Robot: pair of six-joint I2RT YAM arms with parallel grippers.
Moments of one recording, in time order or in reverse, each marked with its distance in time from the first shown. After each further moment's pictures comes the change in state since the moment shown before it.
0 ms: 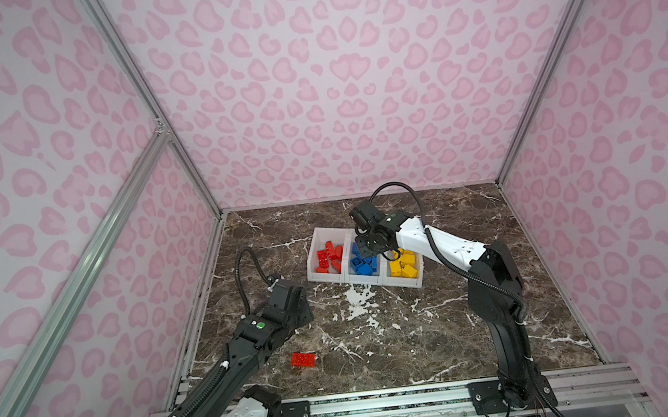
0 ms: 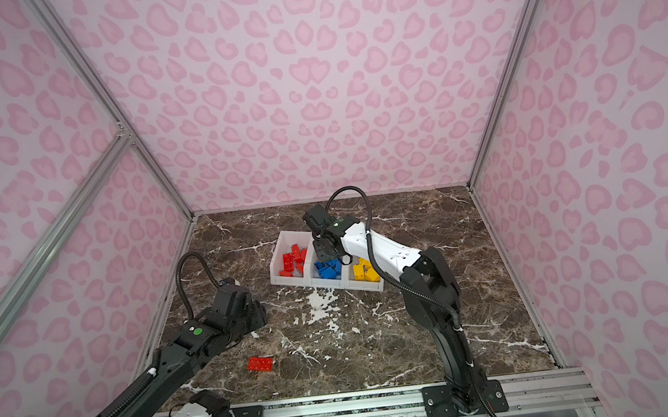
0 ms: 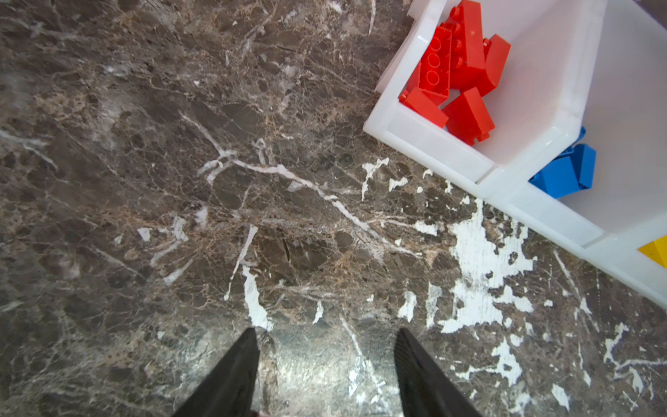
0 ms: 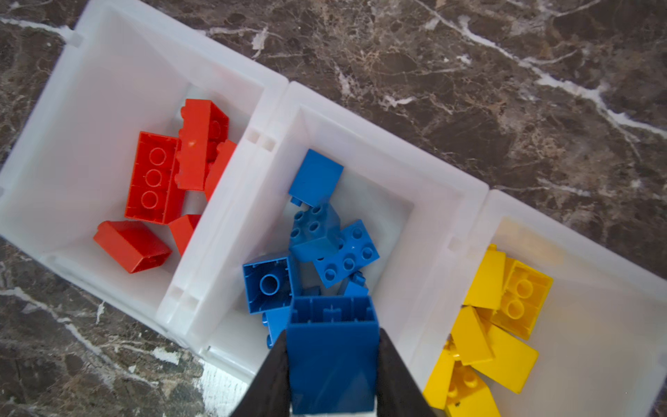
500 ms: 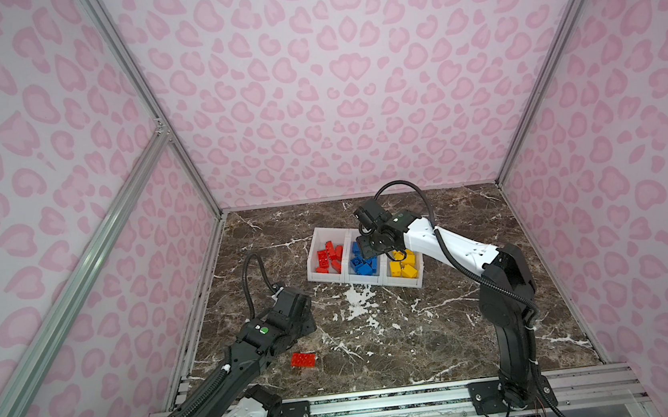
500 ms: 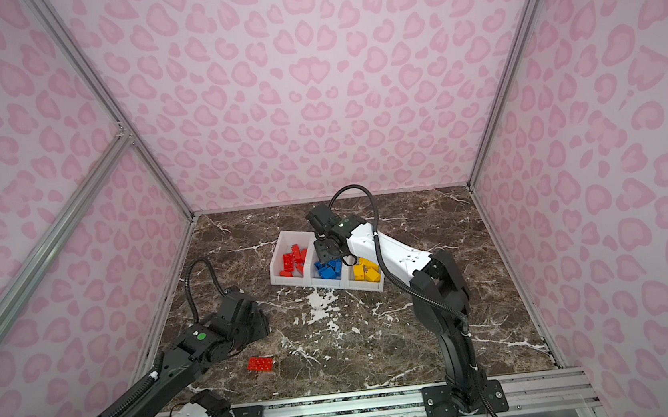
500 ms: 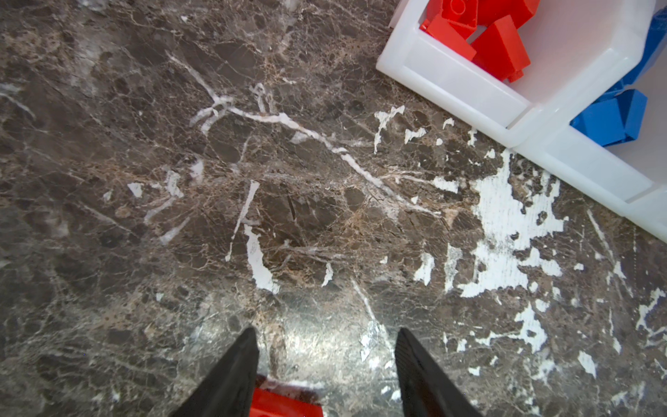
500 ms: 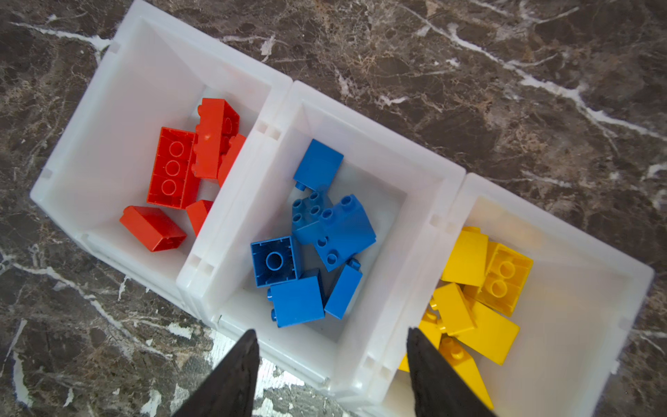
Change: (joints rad) left arm -0.061 -0.011 -0.031 -0.057 -0.002 -0.041; right arm 0.002 -0.092 -0.077 0.008 -0.011 -0.001
